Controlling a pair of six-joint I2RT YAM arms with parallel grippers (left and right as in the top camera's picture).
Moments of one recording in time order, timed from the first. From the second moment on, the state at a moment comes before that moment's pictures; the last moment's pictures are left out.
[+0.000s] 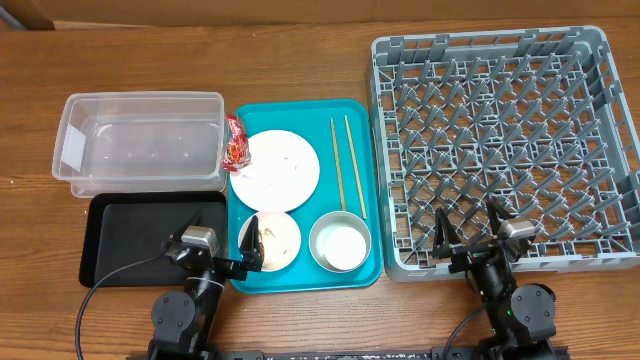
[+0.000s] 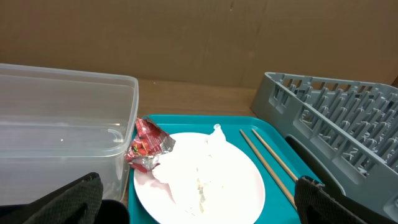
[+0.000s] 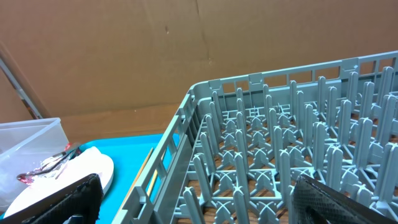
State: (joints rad) left arm -0.16 0.02 0.01 -0.07 0.06 -0.20; right arm 0.24 0.02 0.02 -0.03 0.00 0.23
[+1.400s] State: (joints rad) left arm -0.16 0.45 0.86 -0.72 0.24 -0.26; right arm 0.24 0.57 0.93 -0.68 -0.21 0.35
